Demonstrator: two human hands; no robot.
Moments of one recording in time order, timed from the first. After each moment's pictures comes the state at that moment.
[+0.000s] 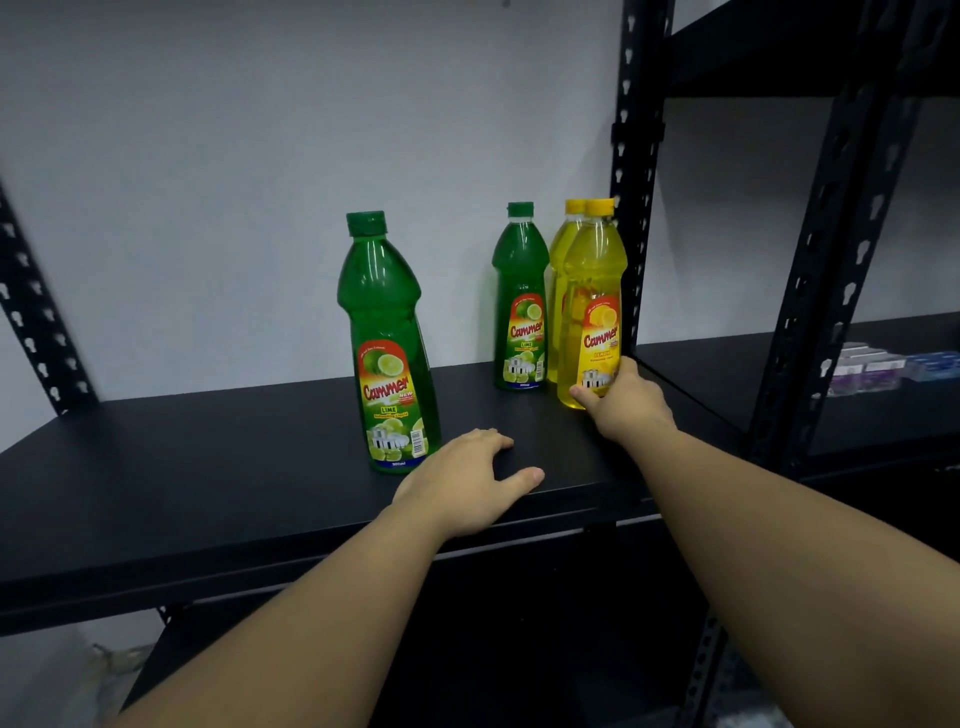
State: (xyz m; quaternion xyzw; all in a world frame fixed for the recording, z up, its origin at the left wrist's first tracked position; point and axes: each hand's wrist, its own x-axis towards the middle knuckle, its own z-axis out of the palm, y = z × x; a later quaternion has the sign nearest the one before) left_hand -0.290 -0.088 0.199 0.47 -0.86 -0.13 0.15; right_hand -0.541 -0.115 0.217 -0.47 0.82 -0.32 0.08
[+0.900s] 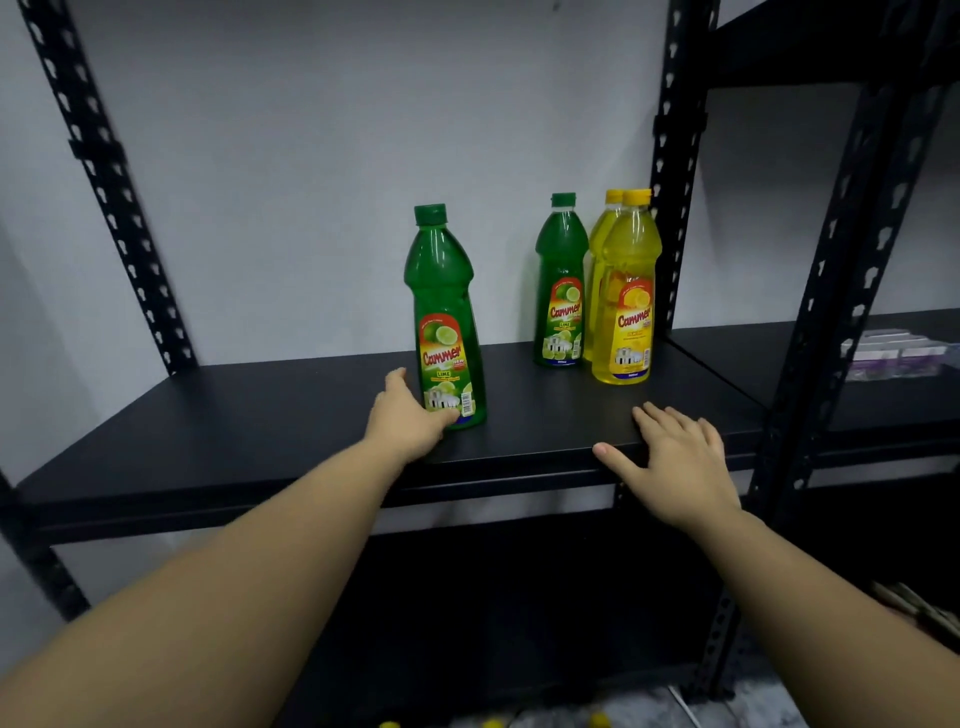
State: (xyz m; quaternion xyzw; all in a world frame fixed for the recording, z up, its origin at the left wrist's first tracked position) left_hand -0.202 -0.075 0.226 0.61 -0.61 -0.31 0.40; right_hand -0.515 0.007 0.167 -0.63 0.75 -0.21 -0.09
